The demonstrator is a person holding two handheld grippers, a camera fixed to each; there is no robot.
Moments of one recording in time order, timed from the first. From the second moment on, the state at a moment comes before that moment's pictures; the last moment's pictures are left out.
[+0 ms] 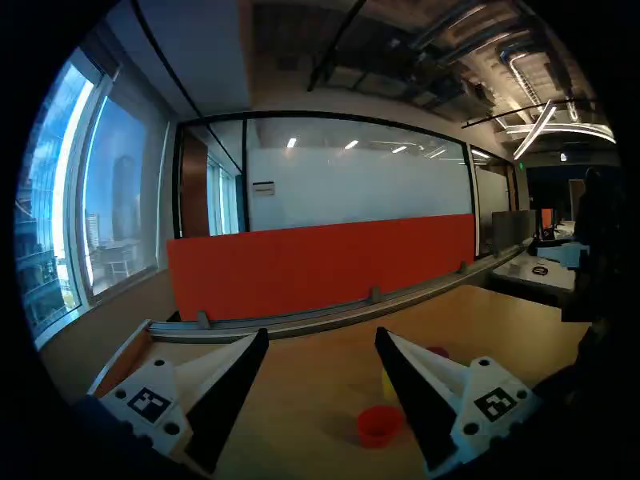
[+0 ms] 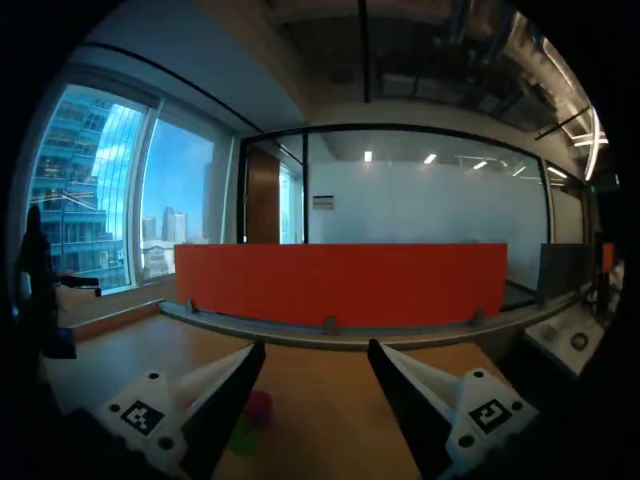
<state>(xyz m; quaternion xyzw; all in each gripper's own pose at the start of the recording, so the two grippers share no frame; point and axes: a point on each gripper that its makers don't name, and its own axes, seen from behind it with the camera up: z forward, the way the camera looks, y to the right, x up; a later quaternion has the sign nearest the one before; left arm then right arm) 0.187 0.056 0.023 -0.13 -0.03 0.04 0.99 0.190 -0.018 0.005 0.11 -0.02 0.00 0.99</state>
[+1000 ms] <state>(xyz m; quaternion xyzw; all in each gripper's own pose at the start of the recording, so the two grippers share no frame) 0.174 0.125 -0.020 -0.30 -0.04 0.05 0.95 0.190 -0.073 -0.039 0.30 -0.05 -0.02 0.95</state>
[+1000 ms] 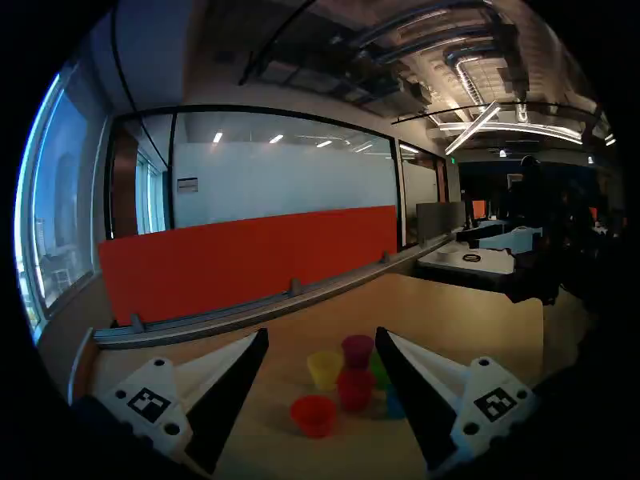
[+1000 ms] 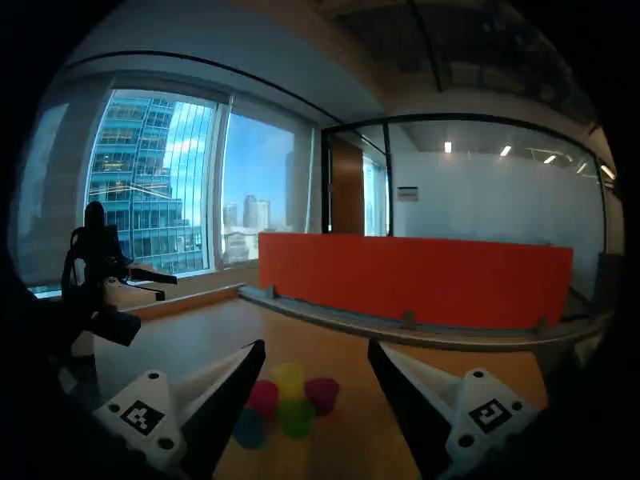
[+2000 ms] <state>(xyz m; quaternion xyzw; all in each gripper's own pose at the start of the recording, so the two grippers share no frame) 0.096 0.158 -0.040 -0.36 -0.12 0.08 0.92 0.110 -0.070 -0.053 0.32 -0.15 -0.08 0.93</state>
